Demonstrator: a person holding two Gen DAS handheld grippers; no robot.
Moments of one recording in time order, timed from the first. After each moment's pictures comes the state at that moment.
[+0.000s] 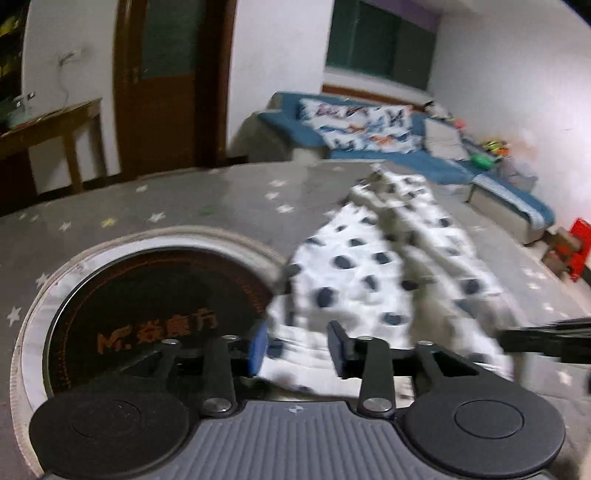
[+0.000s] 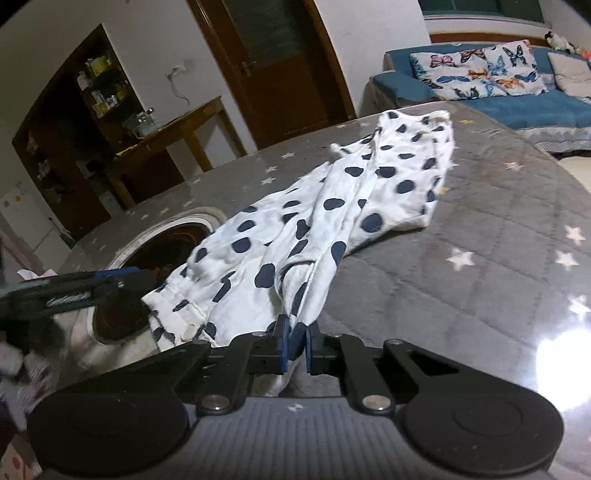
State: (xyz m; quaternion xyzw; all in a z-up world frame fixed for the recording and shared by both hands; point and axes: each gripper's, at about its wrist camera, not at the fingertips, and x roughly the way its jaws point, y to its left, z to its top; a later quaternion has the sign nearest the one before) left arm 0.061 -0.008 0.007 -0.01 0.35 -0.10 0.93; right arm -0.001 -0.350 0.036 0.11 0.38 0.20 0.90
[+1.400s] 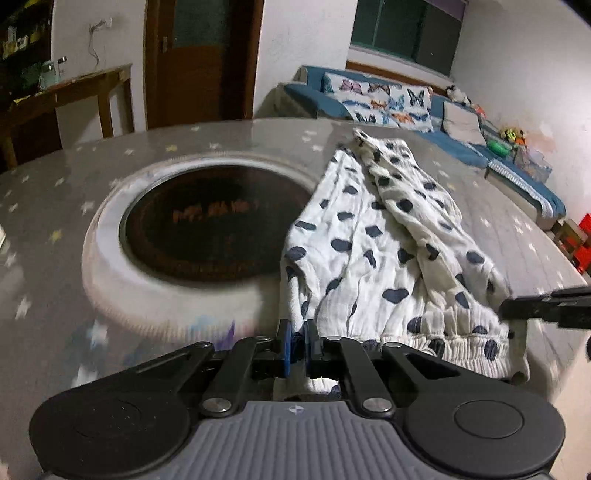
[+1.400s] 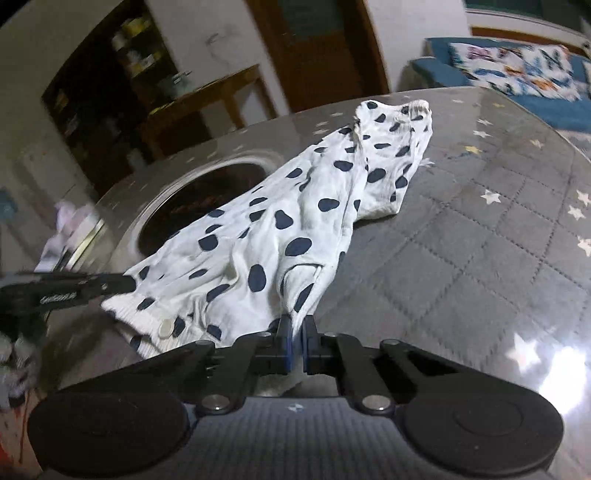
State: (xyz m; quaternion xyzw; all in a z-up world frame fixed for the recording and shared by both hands) left arm -0.075 0.029 0.011 -0.03 0.40 -0.09 0.91; right arm -0.081 -0.329 0.038 0.05 0.41 0.27 0.87
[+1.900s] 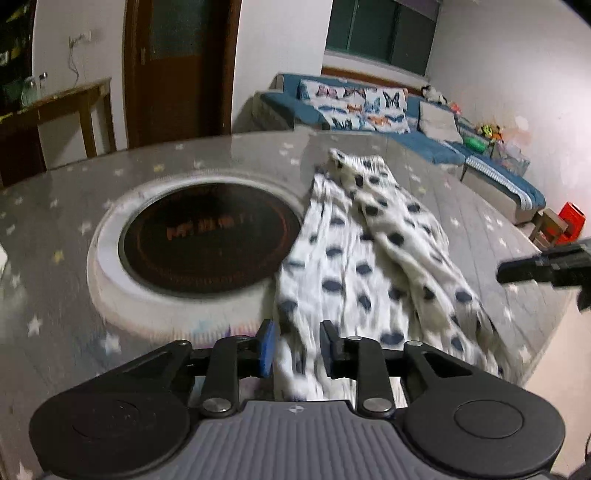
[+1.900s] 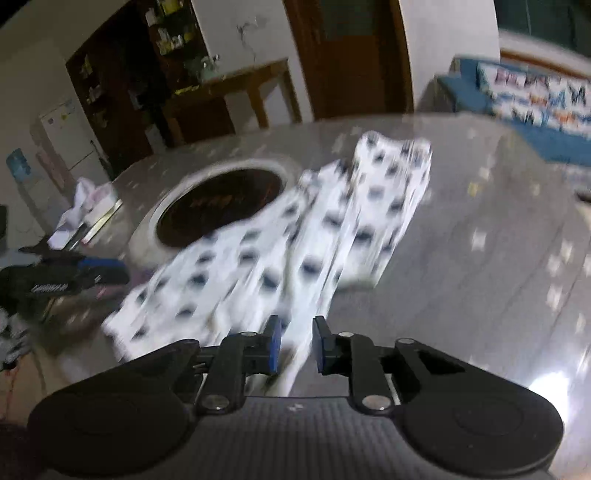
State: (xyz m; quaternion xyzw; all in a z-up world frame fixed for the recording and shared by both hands) left arm -0.071 0.031 0.044 -0.02 0.37 -0.11 0.92; right arm -0.058 -0.336 0.088 0.00 0.39 0.27 0.88
